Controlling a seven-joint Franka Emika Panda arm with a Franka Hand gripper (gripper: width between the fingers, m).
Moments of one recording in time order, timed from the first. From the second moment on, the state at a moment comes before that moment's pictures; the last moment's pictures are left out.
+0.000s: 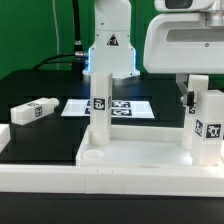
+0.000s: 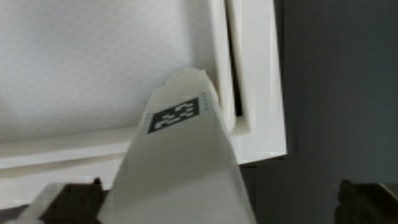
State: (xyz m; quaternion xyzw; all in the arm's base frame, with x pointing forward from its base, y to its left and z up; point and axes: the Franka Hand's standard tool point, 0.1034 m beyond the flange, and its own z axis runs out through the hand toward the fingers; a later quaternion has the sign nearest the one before) arm 0.641 0.104 0.114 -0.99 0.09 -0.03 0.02
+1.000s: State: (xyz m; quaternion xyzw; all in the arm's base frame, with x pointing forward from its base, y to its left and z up) arm 0.641 0.100 0.113 -0.99 0.10 -0.03 0.02
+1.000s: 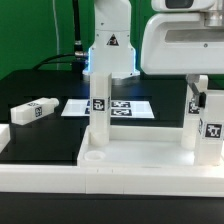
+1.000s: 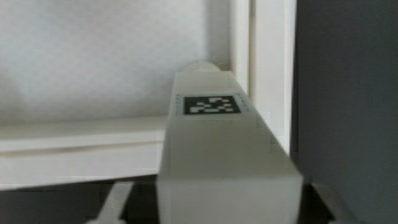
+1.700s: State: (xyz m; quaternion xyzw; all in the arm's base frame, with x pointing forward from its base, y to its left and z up) arm 0.641 0.098 0.112 -0.91 0.42 -0.01 0.04
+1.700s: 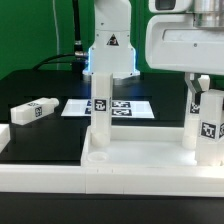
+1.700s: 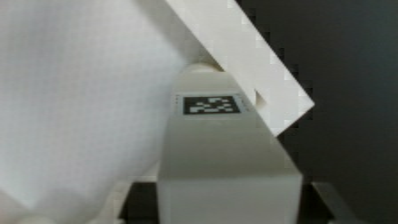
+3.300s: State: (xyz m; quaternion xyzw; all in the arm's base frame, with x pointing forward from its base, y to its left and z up) arm 0.641 0.101 0.117 -0.96 0.27 -0.01 0.02
